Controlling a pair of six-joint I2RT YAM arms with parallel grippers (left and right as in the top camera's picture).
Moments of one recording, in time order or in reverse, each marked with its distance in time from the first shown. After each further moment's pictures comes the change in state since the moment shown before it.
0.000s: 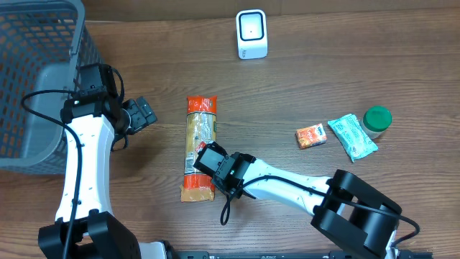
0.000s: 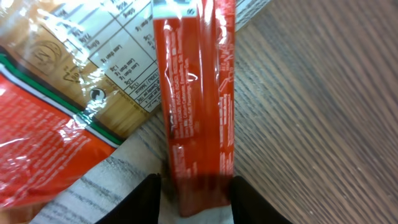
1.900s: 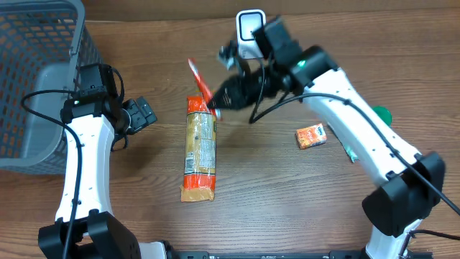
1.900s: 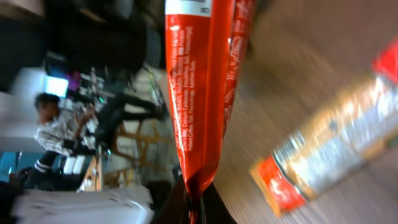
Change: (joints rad) left arm 0.000 0.000 0.000 0.000 0.000 0.000; right arm -0.510 -0.042 0.668 -0.327 -1.177 0.071
